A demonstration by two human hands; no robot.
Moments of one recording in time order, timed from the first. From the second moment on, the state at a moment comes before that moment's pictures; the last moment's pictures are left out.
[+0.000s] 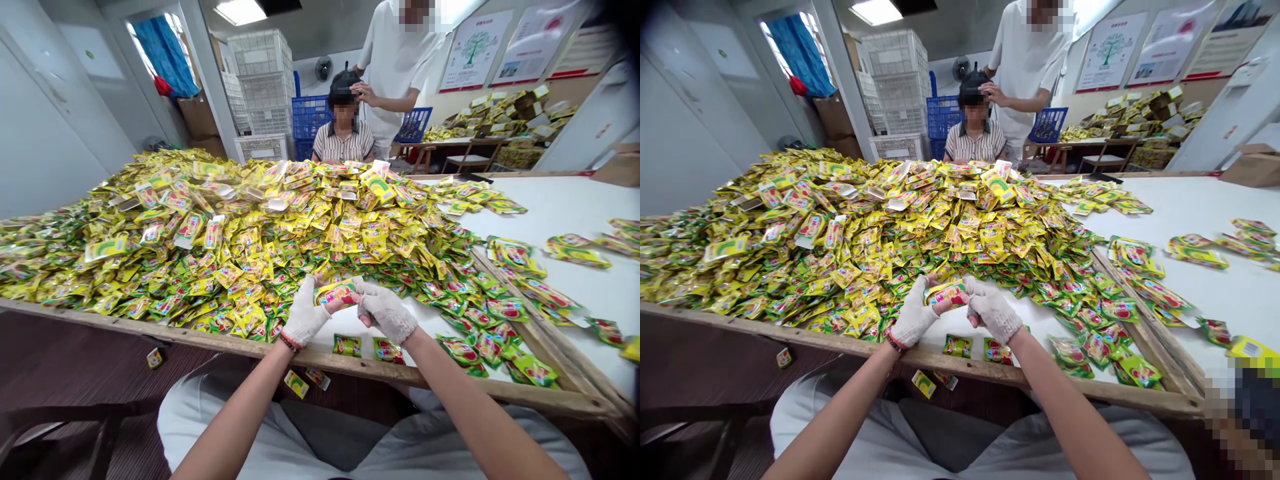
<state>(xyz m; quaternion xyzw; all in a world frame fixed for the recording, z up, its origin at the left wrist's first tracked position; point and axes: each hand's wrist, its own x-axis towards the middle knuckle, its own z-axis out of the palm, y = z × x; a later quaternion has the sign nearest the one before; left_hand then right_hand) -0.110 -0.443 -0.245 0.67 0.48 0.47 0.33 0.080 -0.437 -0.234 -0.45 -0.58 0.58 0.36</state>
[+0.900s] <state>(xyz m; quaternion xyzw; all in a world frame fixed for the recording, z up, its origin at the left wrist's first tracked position) -0.121 -0.376 -0.236 0.74 0.63 0.23 0.07 0.058 -0.354 -0.265 -0.60 -0.69 0.30 0.28</state>
